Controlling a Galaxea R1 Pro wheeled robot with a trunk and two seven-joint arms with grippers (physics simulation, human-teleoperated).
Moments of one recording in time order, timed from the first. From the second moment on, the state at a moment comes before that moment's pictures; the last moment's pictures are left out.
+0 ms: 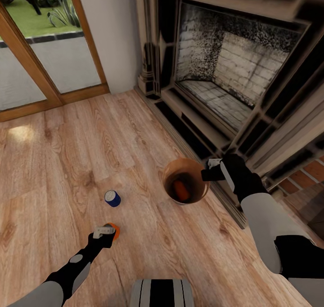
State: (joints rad) left arm -0.62 0.11 -0.14 -0.29 0.17 -0.31 -0.17; right arm -1.09 -0.04 0.05 -0.75 0.07 1.04 0.28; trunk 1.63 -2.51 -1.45
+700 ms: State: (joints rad) left arm -0.62 0.11 -0.14 -0.29 0.16 -0.30 -0.17; right arm -1.09 -0.03 0.05 -0.75 0.07 1.04 0.28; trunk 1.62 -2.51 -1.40
